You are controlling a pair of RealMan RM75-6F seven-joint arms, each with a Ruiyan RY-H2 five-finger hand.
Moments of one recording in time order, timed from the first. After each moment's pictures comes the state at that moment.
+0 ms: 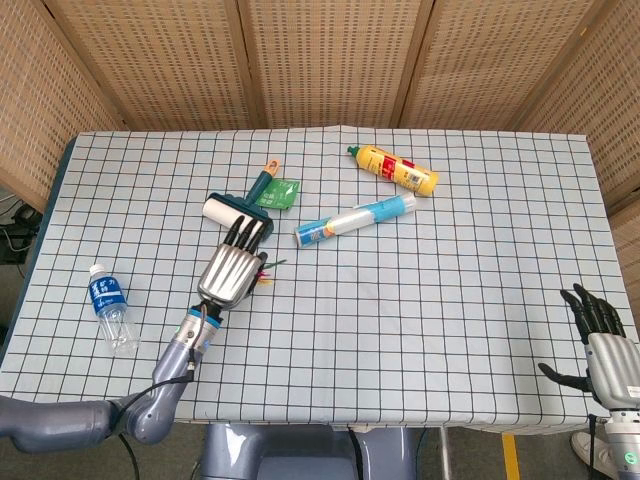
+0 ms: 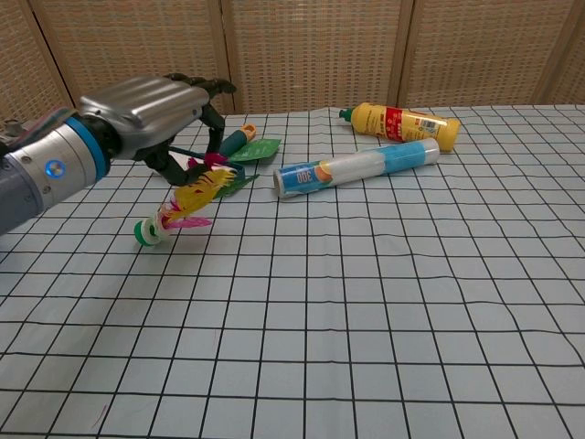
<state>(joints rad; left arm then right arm) -0.79 -1.59 -0.20 -1.65 1.05 1.18 0.82 0.06 -1.05 0.07 -1.67 -1.46 1.44 0.15</state>
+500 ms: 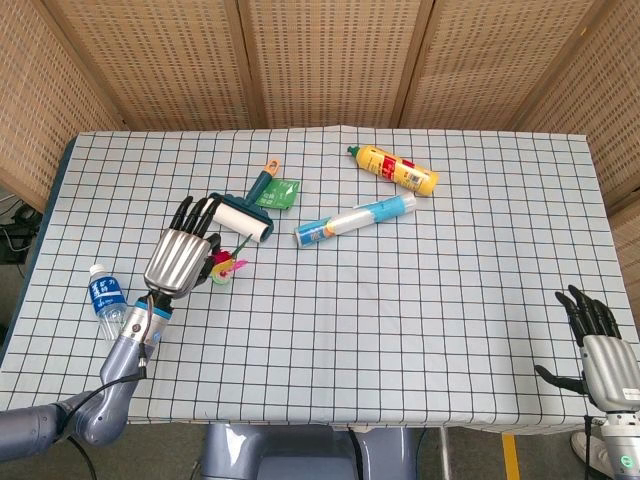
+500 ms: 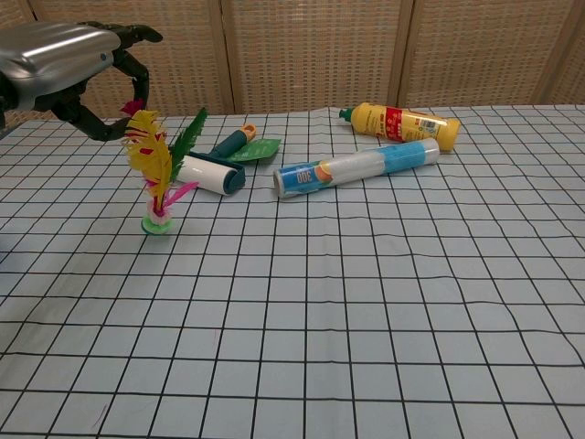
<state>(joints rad) -0.71 -1.40 -0.18 -1.71 1.14 1.23 0.66 0.05 -1.06 0.06 -1.68 -1.48 1.45 0.13</state>
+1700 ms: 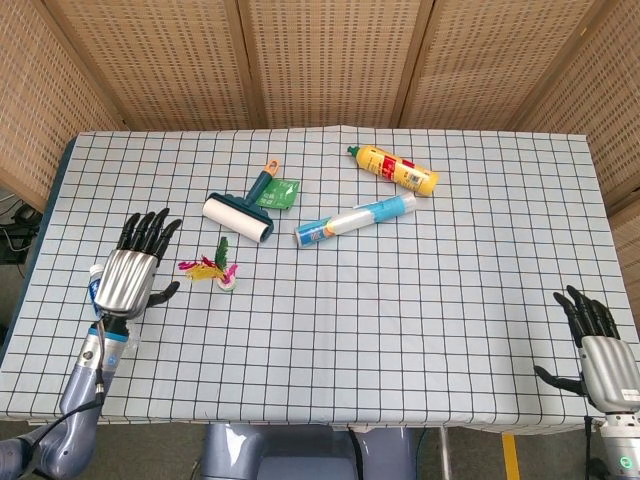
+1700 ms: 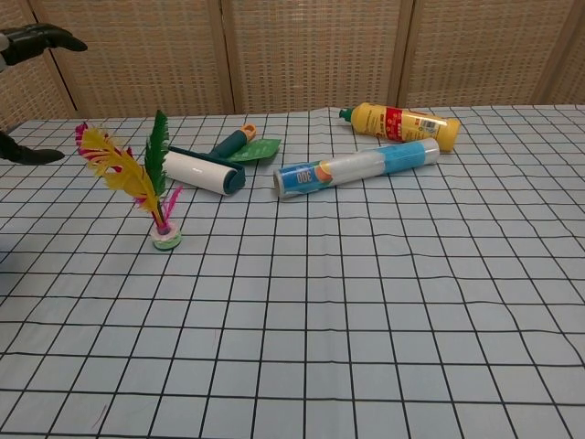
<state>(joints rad) -0.51 -1.35 -0.11 -1.72 1.28 1.40 0.43 0.05 -1.06 0.05 -1.69 -1.49 1.46 0.12</state>
